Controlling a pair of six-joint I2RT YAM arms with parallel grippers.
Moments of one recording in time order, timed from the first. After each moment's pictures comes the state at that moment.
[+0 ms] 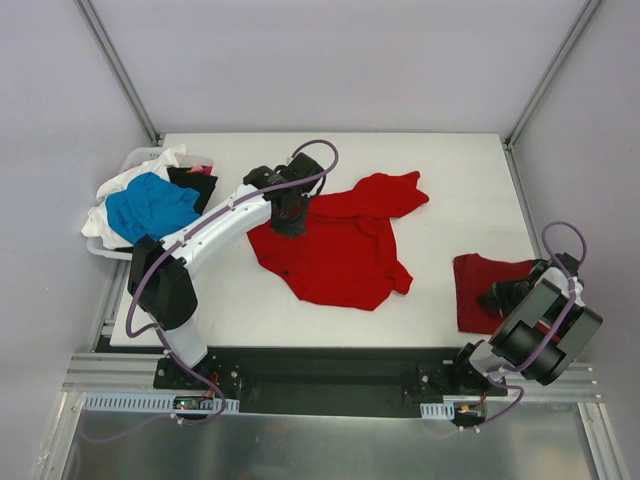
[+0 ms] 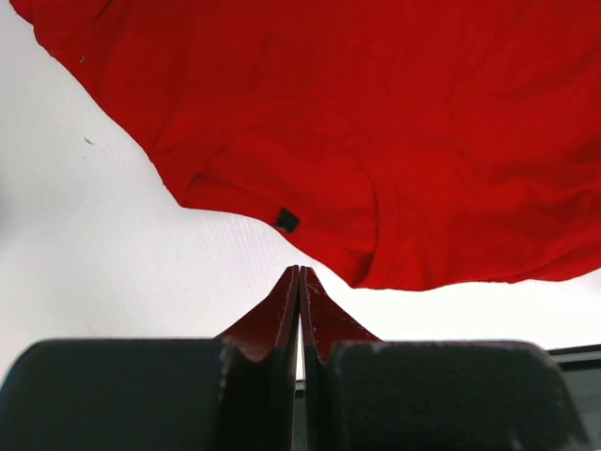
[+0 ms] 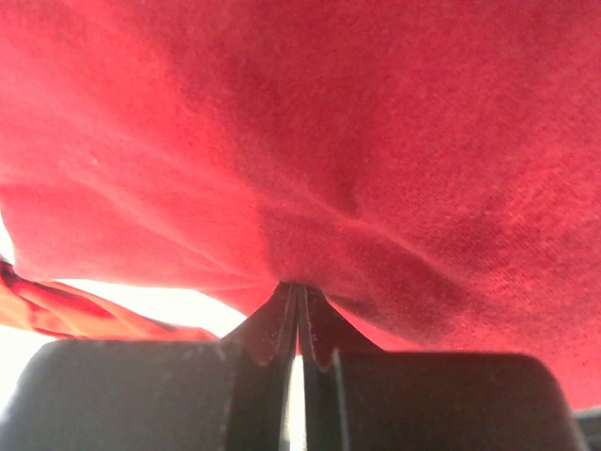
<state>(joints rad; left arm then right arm) -0.68 1.71 1.57 -1.07 -0.18 -0.45 -0.71 1.35 0.64 -0.71 -0.30 0.67</state>
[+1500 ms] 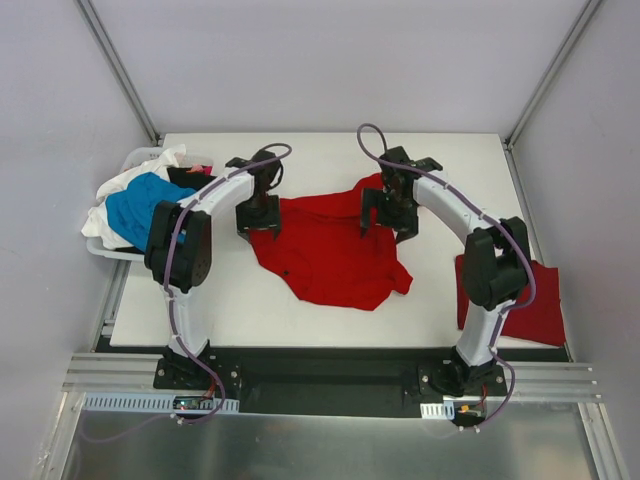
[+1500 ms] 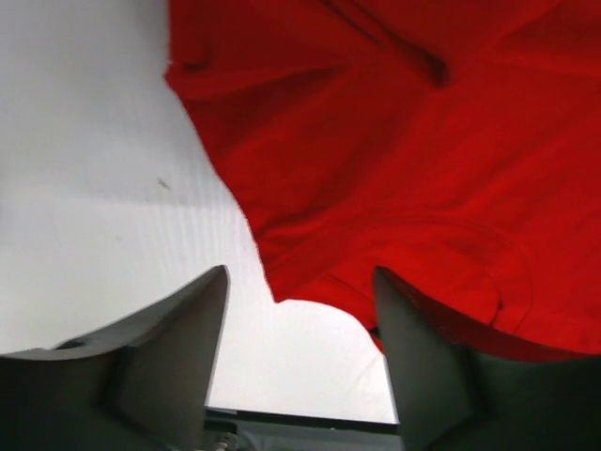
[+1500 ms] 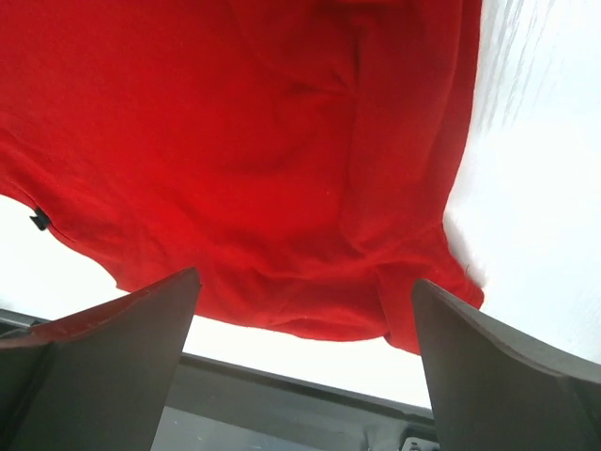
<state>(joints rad) -0.34 1.98 1.56 -1.04 -0.06 -0.49 0.44 1.88 1.56 -1.03 -0.11 0.47</state>
